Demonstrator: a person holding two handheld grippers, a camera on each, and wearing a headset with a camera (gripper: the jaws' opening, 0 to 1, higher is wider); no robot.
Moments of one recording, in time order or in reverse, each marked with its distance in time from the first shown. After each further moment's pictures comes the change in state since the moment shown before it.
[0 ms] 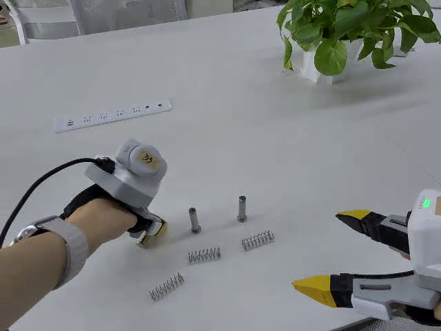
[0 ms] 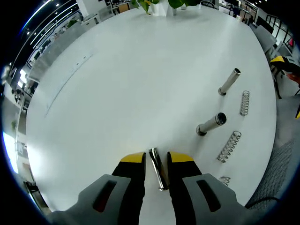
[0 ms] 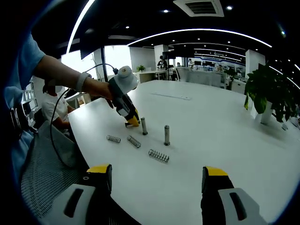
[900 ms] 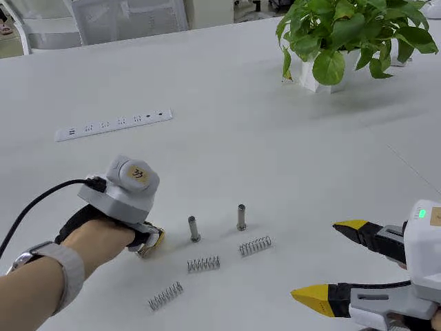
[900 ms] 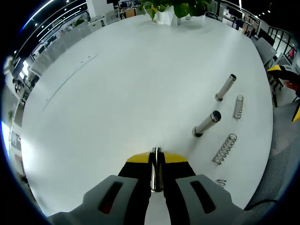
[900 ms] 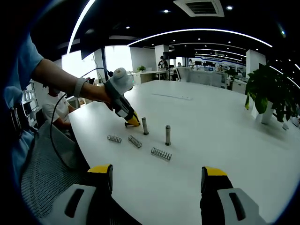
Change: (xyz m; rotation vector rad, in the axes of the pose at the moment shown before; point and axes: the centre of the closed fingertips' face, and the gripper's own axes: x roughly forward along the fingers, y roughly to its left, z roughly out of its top) left arm 0.001 -0.003 -0.006 -0.067 -0.112 -0.026; right arm 0.001 0.003 -0.001 -0.001 0.000 0.008
